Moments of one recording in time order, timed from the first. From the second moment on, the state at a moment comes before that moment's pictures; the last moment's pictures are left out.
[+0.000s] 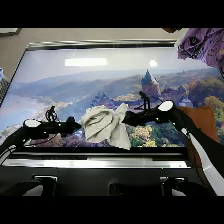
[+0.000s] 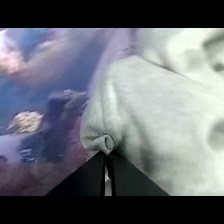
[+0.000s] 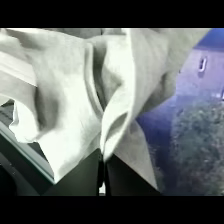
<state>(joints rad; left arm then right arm) -0.04 -1.22 0.58 0.48 -0.84 -1.36 0.23 -1.37 0.93 -0.64 1.02 1.31</state>
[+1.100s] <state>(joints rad) 0.41 -0.61 1.63 1.26 -1.23 -1.72 0.23 -0.87 1.98 -1.40 1.23 1.70</state>
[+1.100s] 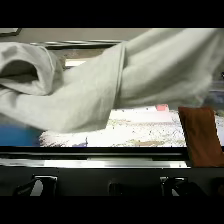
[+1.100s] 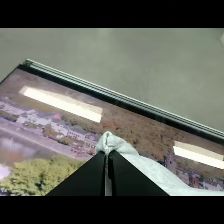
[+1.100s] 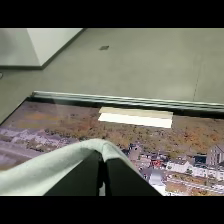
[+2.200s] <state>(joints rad) 0.30 -1.29 1.08 1.25 -1.07 -1.70 0.25 -1.91 1.93 -1.22 1.29 1.79</state>
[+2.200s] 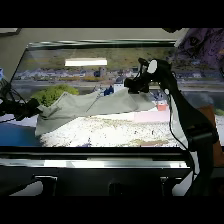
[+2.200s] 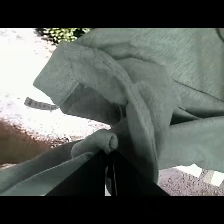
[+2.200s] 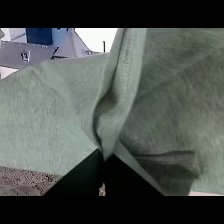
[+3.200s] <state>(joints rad) 0.29 -1.32 1.07 1.25 -1.13 -1.70 -0.17 -1.78 1.81 -1.19 1.49 1.62</state>
